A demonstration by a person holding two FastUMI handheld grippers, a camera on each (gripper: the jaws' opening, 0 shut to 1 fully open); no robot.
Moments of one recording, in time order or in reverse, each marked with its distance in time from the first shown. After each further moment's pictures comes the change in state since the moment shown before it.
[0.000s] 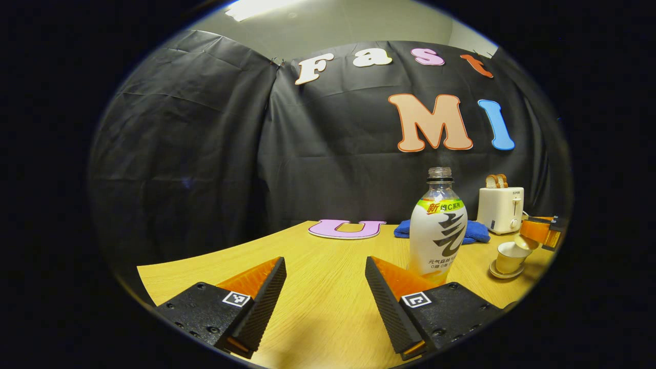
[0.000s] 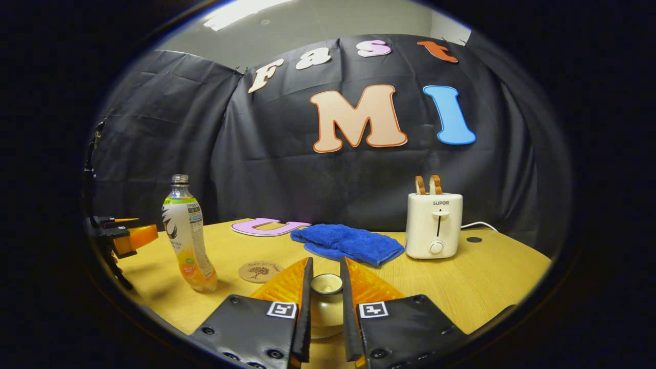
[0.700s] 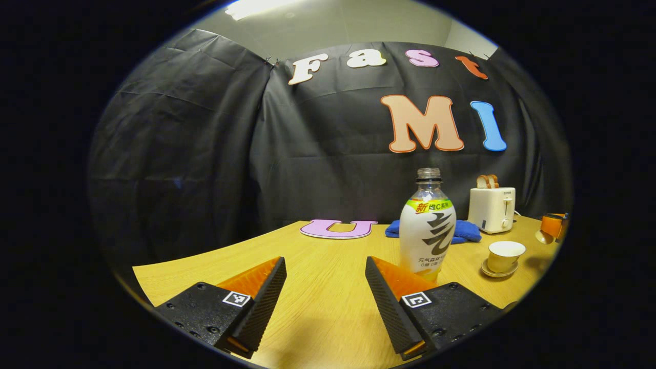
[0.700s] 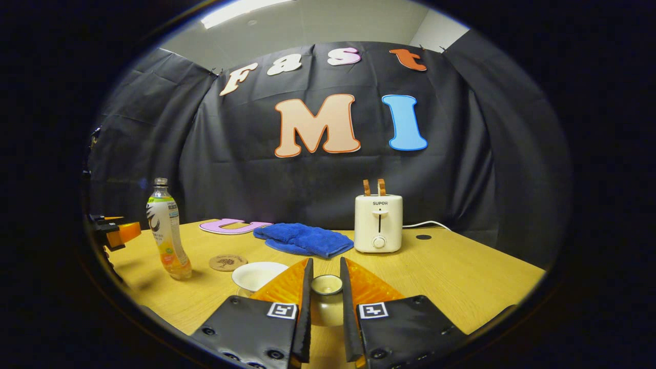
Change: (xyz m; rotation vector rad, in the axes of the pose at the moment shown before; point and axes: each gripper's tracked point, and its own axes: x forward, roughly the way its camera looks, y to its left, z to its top) left arm -0.008 -0.012 0.000 -0.004 -0.002 -0.072; right arm -0.060 -0.069 0.006 -0.006 -0.016 -0.204
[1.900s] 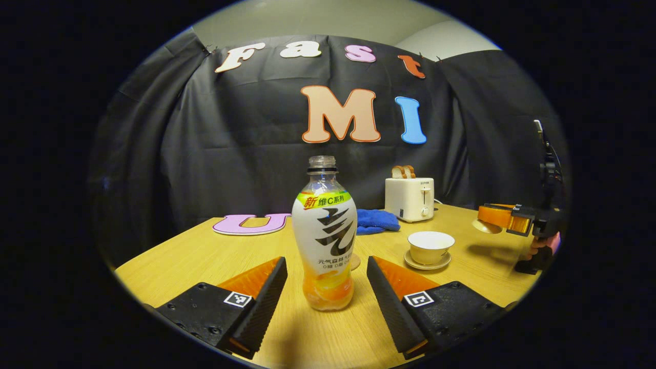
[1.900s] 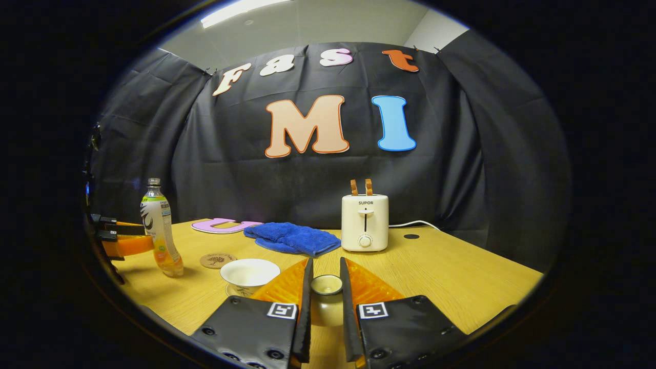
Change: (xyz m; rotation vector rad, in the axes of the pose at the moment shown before) left arm 0.007 -0.107 -0.009 0.024 0.071 -0.484; right arm -0.005 -0.016 0.000 -0.002 -0.001 -0.031
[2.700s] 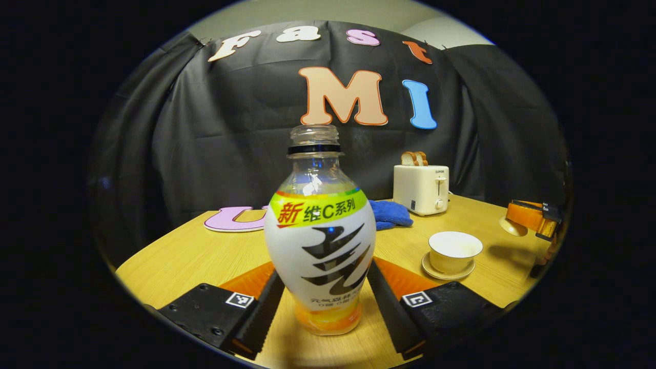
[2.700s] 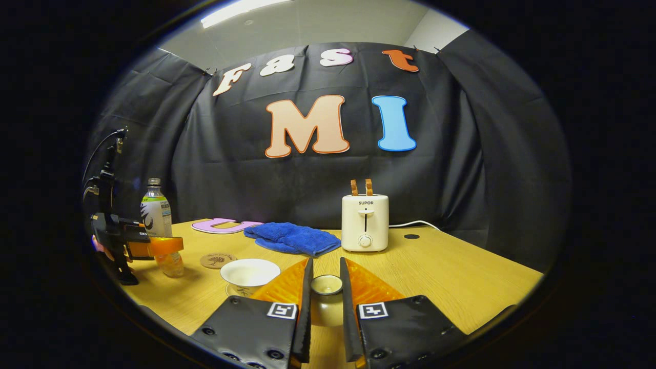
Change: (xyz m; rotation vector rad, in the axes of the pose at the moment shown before) left arm 0.056 0.002 -0.008 0.011 0.078 0.023; right arm -0.002 0.004 0.000 0.001 0.004 0.018
